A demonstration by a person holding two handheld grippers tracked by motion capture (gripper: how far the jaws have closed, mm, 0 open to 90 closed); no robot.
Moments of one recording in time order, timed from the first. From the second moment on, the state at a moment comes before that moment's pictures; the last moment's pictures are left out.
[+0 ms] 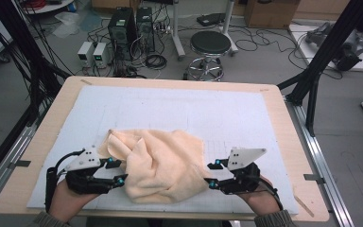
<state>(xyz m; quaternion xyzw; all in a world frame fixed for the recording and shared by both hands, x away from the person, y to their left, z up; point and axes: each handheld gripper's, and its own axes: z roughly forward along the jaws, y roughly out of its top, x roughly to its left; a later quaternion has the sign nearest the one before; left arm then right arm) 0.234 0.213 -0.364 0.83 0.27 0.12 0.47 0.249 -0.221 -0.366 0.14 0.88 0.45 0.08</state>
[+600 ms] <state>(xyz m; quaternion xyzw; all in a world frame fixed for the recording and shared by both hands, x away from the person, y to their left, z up) 0.302 0.154 -0.417 0.90 0.22 0.05 0.38 0.334 -0.163 -0.440 0.22 0.89 0.39 0.05</state>
